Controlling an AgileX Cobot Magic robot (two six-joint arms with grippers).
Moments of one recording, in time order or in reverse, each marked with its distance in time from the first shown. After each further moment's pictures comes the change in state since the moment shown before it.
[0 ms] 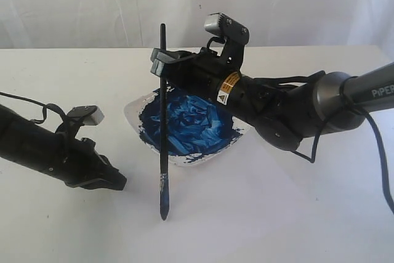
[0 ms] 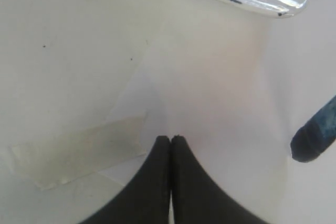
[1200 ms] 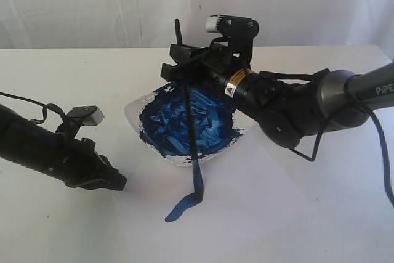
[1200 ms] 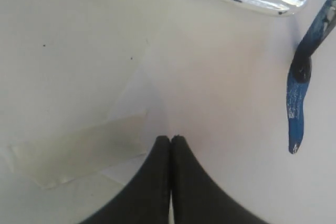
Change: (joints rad) left arm 0.000 0.000 0.000 0.002 0.000 0.000; right arm -0.022 0.000 0.000 0.143 0.054 -0.336
